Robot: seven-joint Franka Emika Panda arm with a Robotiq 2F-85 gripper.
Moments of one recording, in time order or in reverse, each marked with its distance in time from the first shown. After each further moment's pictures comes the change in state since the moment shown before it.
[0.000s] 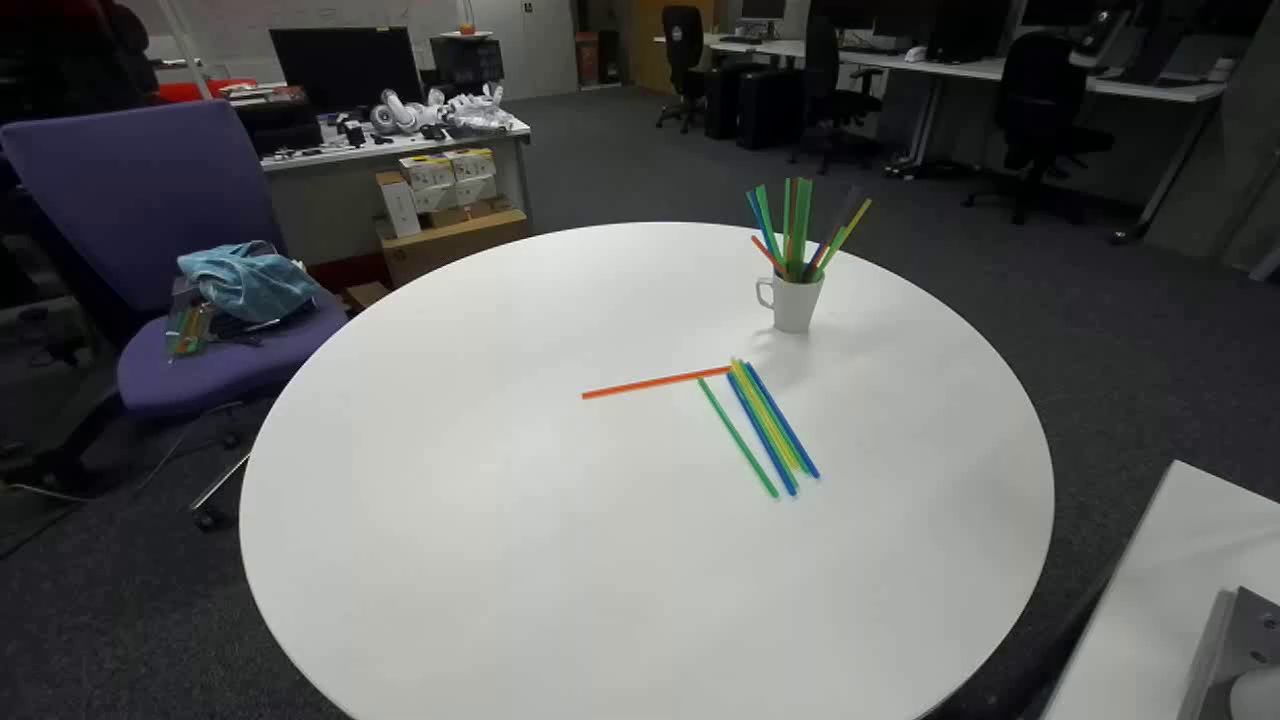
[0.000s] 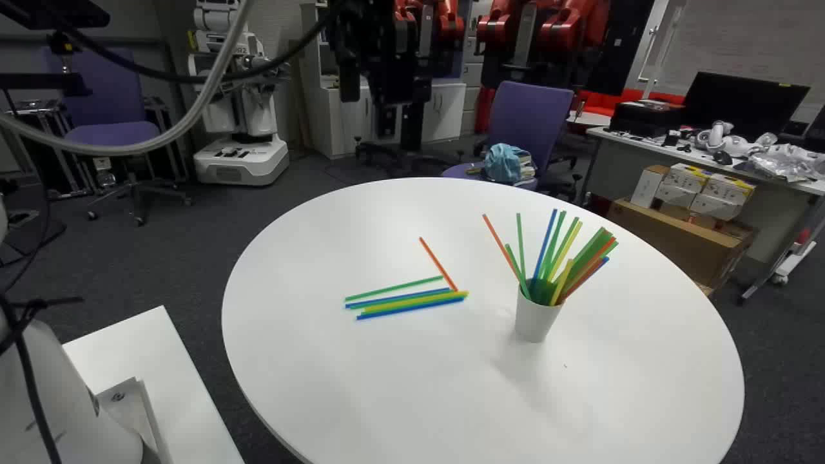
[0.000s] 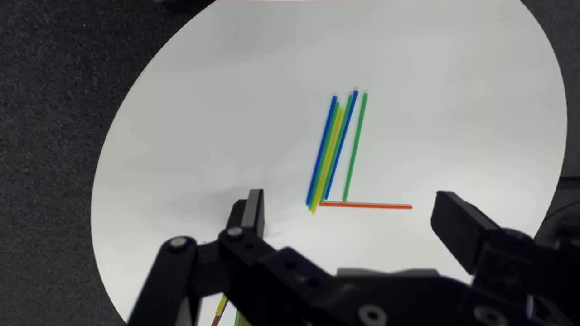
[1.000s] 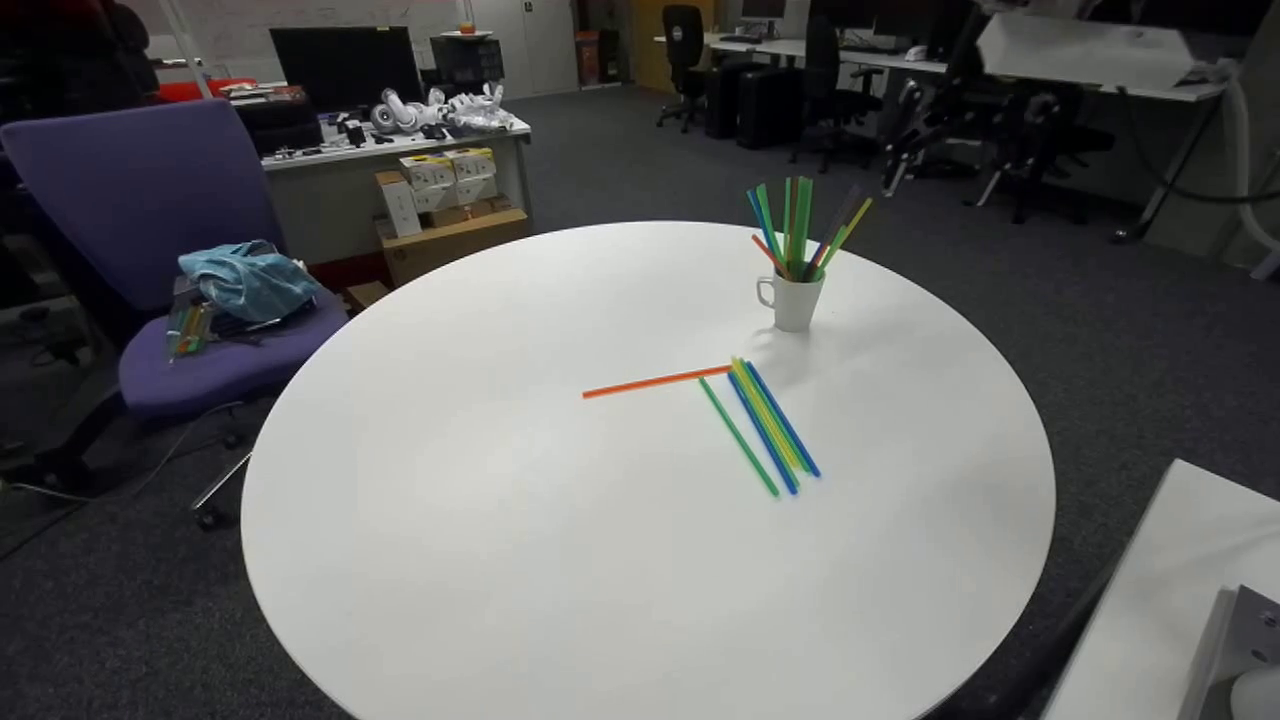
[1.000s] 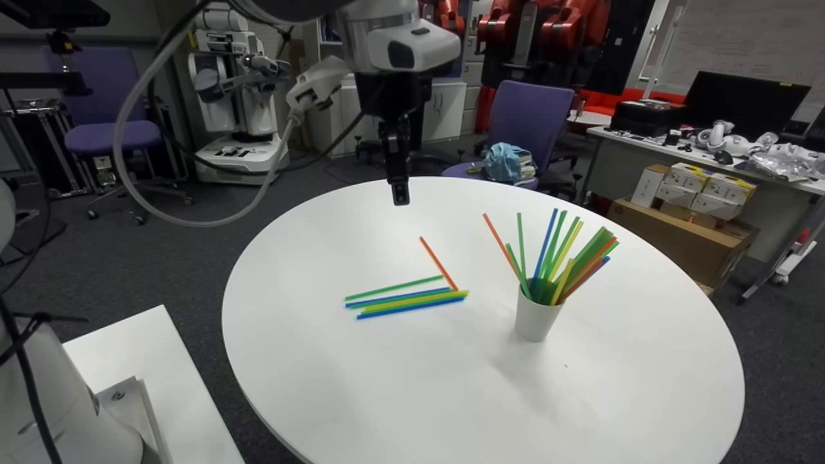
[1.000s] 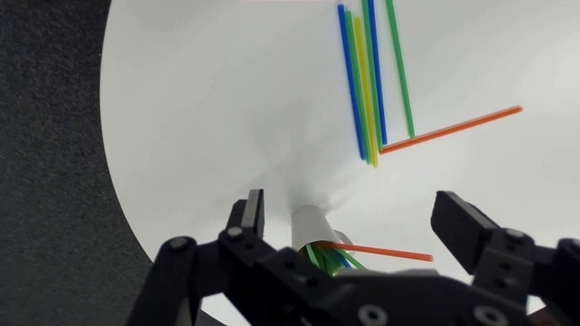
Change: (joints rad) arm -0.091 0.231 0.307 -0.180 -0.034 0.534 0.627
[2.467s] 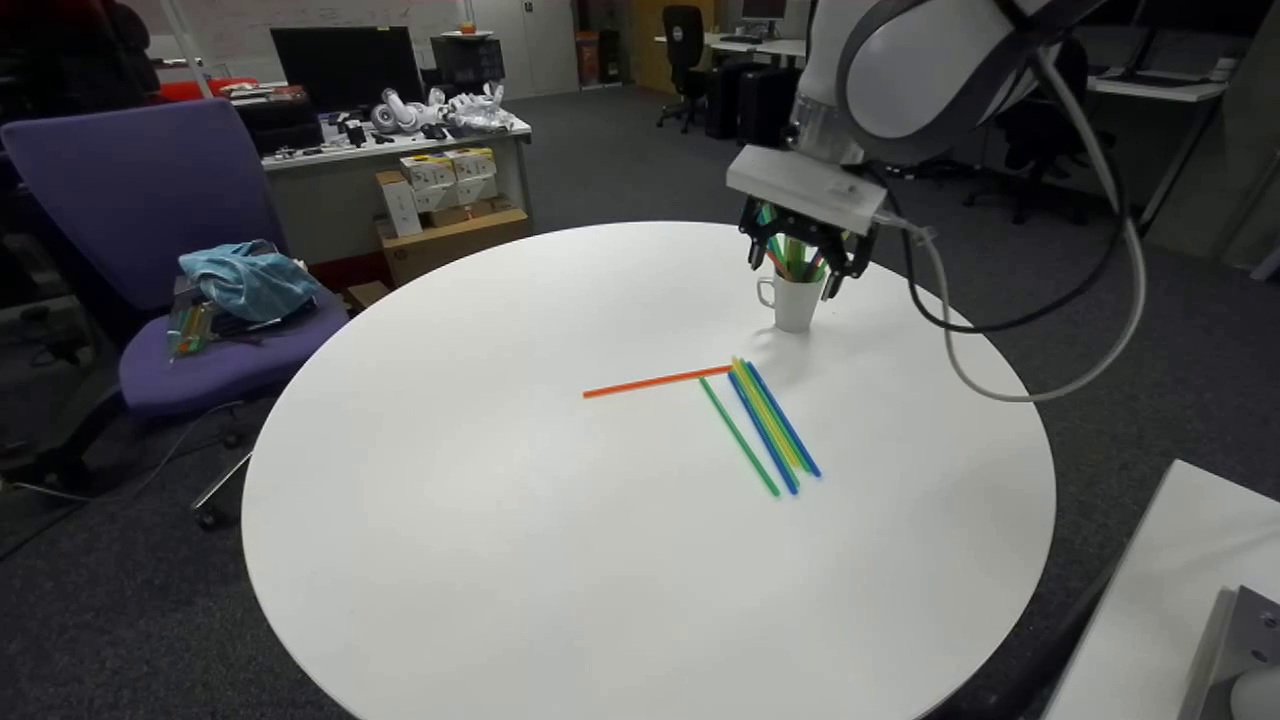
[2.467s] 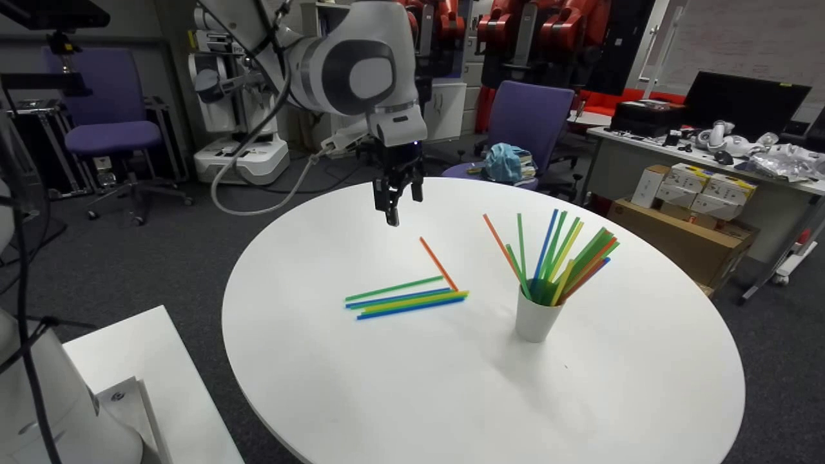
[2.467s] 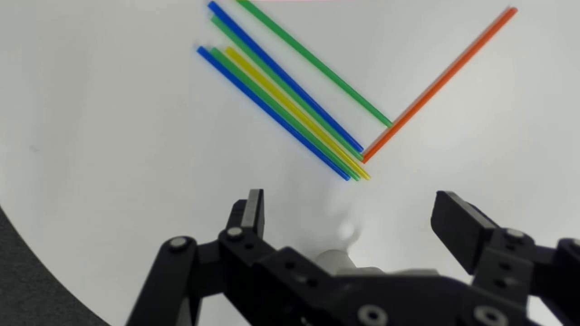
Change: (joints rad) arm 0.002 0.416 0.202 0.154 -0.110 0.248 0.847
